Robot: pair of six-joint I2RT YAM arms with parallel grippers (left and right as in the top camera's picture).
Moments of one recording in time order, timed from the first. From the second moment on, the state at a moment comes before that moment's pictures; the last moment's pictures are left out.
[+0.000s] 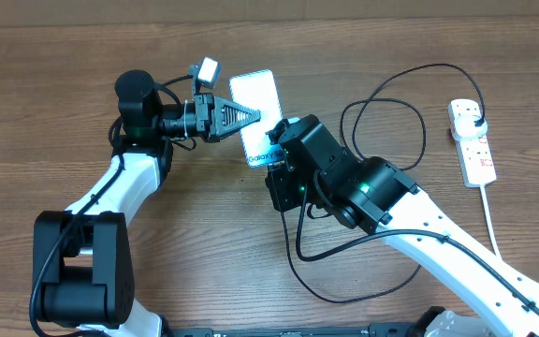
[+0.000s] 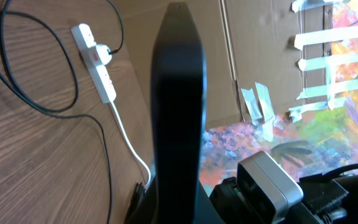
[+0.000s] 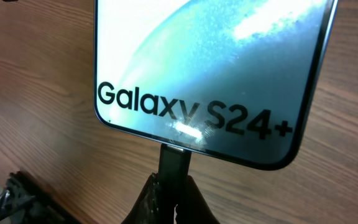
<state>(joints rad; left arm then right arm) -0.07 1.75 0.99 0.66 1.45 -1.20 0.76 1.45 1.31 -0.80 -0.11 0.45</state>
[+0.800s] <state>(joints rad) -0.14 1.75 0.98 0.65 1.52 -1.03 0.76 1.24 1.51 -1.16 -0.11 0.44</state>
